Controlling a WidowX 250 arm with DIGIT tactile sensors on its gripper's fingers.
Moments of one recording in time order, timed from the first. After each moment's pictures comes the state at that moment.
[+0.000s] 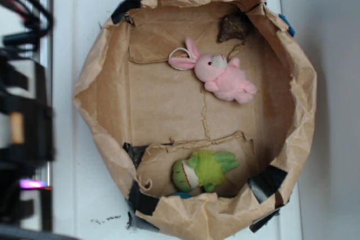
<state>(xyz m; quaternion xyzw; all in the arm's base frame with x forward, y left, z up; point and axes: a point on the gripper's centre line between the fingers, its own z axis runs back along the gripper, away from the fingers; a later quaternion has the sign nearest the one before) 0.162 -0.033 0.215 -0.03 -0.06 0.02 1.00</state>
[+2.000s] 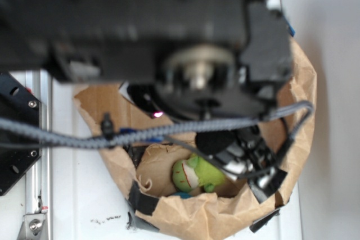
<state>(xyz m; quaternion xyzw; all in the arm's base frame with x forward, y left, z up) 0.252 -0.009 0.182 -0.05 -0.02 0.46 0.89</state>
